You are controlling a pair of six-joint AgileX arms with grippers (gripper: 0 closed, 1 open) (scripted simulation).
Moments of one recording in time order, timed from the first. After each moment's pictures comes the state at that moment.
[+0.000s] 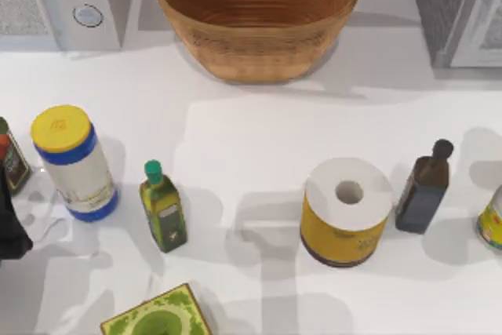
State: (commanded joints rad) left arm 0.00 0.00 0.00 0.00 0.00 0.00; right arm 0.19 0.40 0.54 -0.21 0.20 0.00
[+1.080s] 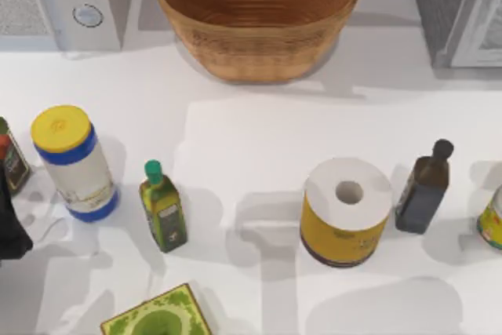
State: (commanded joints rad) left arm 0.00 0.00 0.00 0.00 0.00 0.00; right arm 0.03 0.07 0.05 0.05 0.04 -0.01
